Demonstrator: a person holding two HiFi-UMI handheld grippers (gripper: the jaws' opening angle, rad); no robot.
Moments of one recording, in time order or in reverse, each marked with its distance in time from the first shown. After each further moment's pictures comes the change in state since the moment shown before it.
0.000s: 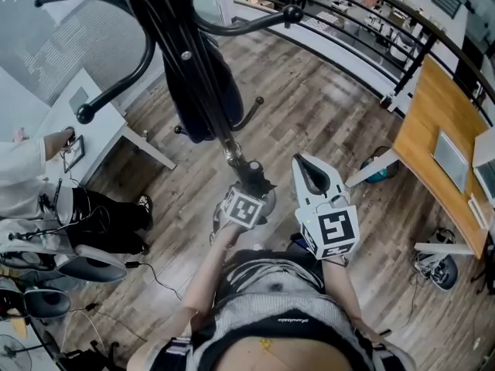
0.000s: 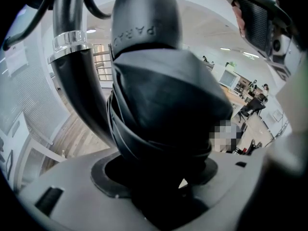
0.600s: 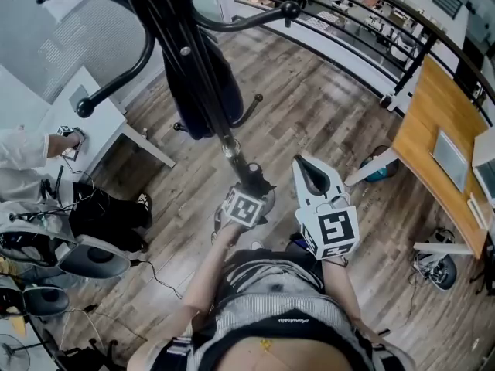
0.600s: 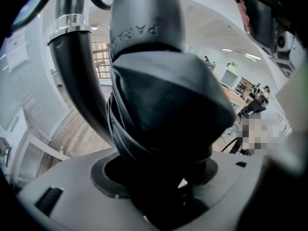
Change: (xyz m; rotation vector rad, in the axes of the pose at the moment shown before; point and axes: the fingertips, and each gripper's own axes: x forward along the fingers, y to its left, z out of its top) left arm 0.013 -0.007 -0.015 -0.029 0.014 -0.008; right arm -0.009 0.000 -0.006 0.007 0.011 0.000
